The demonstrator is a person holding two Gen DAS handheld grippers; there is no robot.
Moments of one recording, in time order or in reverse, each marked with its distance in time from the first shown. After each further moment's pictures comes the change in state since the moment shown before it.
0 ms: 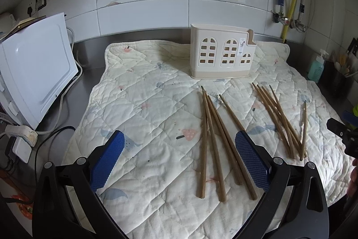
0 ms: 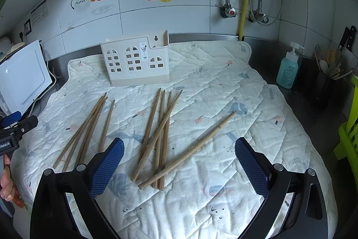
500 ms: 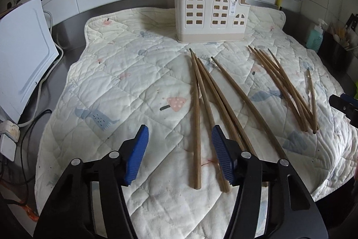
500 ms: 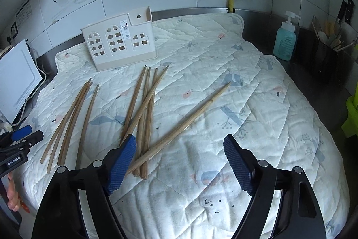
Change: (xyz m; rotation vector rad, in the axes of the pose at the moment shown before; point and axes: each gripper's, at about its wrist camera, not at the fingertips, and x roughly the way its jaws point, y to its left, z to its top) left arm 0.053 -0.016 -0.028 0.060 0.168 -0.045; right arm 0.034 -0.023 -0.019 0.079 0.111 -0.007
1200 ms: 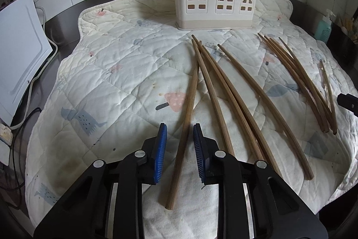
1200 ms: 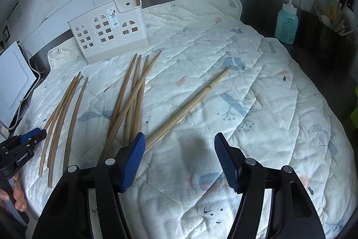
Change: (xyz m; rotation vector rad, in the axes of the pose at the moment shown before) left arm 0.035 -0.003 0.000 0.024 0.040 0.016; right arm 0.026 -0.006 0.000 0.037 0.063 0.005
